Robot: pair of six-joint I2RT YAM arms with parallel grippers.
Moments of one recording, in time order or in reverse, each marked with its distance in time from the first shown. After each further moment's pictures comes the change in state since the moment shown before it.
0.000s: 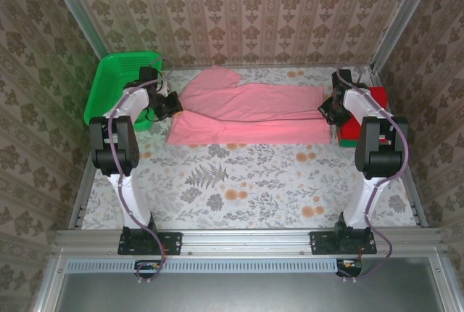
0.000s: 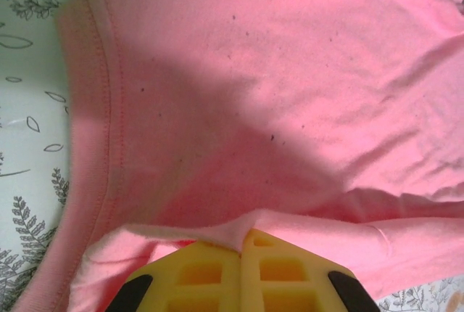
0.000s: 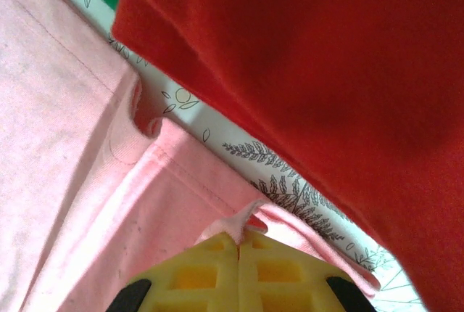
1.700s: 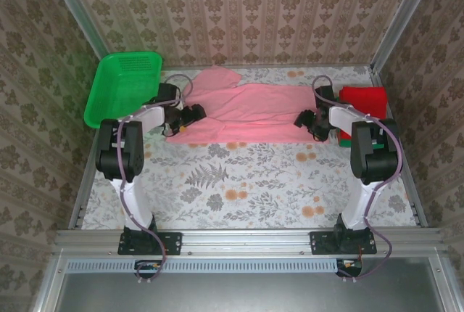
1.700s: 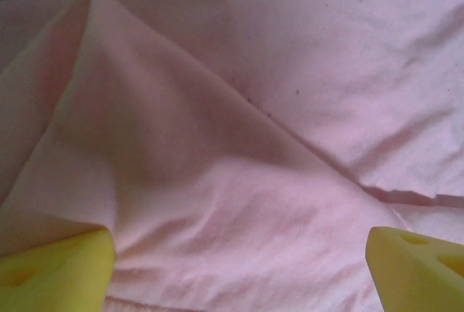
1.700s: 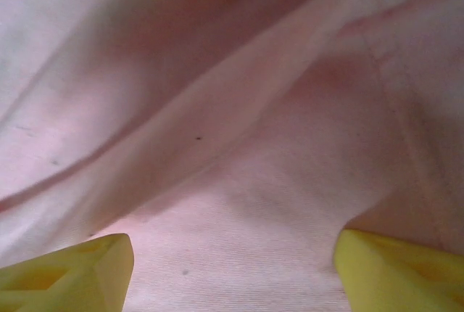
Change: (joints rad) left arm -0.138 -0.082 -0.341 0.375 -0.086 -0.121; right arm 0.124 -0.060 -0.280 0.285 -0.165 -0.228
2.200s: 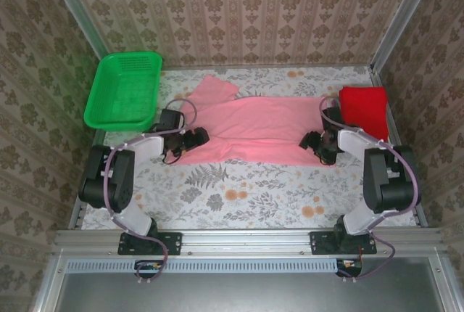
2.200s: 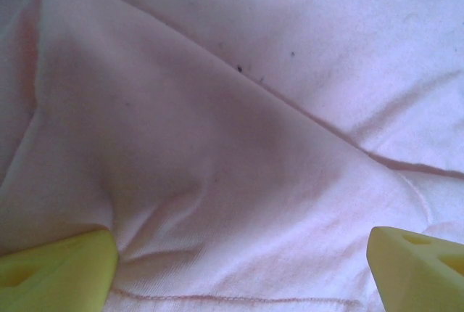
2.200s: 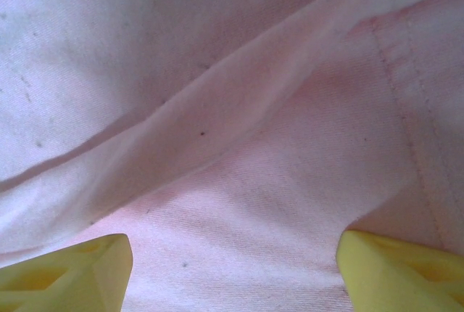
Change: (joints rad) left arm -0.095 -0.333 -0.448 0.153 -0.075 -0.067; right arm -0.009 -0.310 -0.358 -0.020 -0.012 0.023
